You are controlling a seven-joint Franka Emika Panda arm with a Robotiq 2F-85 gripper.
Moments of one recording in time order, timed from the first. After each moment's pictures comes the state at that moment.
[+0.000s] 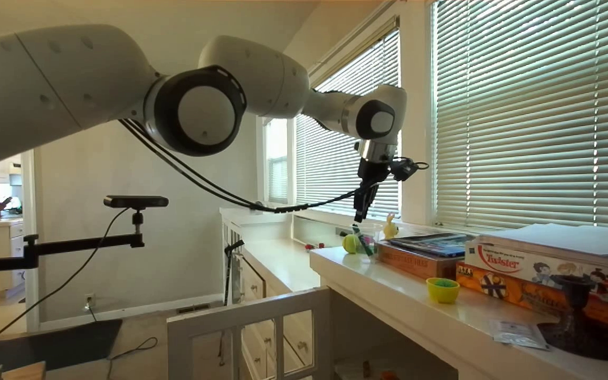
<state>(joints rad) -0.11 1.06 0.22 -0.59 0.14 1.73 -1.95</state>
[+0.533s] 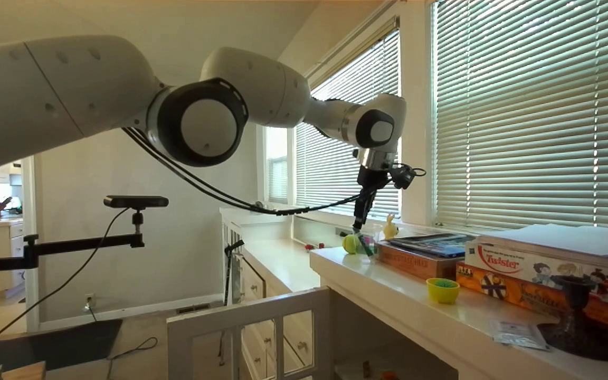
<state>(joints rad) -0.10 1.10 0.22 -0.56 0.14 1.74 -2.03</state>
